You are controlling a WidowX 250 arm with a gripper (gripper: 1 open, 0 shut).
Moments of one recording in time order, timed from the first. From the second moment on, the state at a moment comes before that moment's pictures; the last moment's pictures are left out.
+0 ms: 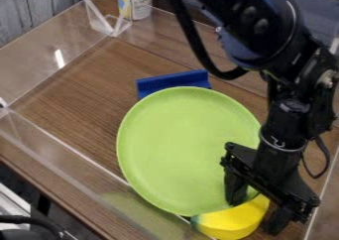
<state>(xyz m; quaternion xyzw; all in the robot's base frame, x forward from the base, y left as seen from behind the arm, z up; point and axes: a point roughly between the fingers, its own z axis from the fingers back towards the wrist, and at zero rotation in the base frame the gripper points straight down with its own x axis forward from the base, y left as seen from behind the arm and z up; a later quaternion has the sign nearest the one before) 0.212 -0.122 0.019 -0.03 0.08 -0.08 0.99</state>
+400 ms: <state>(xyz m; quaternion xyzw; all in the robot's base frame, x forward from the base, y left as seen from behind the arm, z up) 0.213 -0.122 0.019 -0.03 0.08 -0.09 0.99</state>
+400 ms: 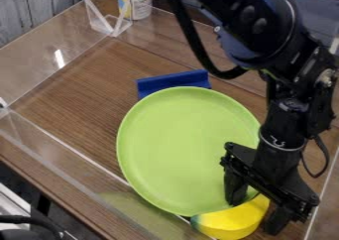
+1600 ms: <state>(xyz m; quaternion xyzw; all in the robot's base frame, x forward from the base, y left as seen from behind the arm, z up) 0.214 -0.117 0.020 -0.04 0.08 -0.08 0.99</state>
